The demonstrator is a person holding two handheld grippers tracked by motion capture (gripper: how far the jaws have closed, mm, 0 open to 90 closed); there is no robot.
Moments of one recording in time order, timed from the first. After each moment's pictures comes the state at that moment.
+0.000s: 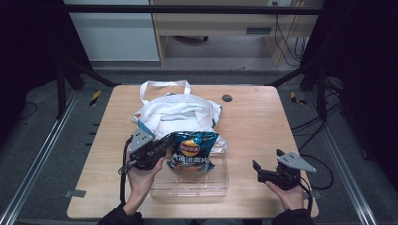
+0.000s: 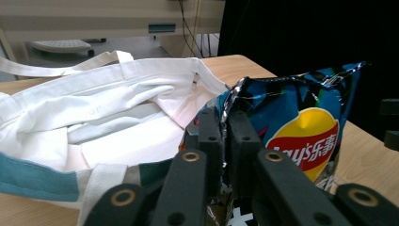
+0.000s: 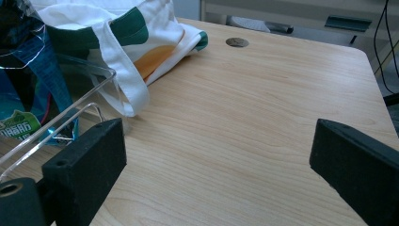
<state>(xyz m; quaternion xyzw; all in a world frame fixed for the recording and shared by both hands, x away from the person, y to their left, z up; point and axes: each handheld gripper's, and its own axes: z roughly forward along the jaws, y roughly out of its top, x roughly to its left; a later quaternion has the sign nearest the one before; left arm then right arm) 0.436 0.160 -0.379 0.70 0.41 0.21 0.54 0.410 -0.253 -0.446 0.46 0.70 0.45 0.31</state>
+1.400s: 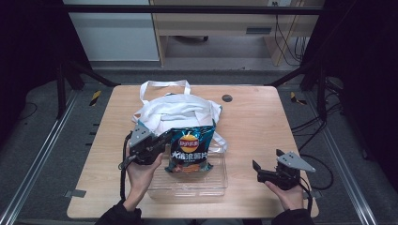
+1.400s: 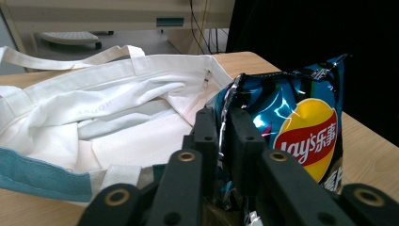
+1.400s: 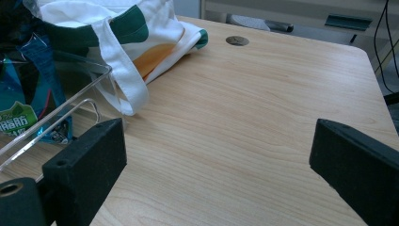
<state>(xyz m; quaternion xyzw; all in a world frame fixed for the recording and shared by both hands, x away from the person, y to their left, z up) 0.449 0.162 -0.379 0.70 0.43 0.22 0.53 0.410 -0.252 -0.447 0.46 0.70 0.45 0.31</state>
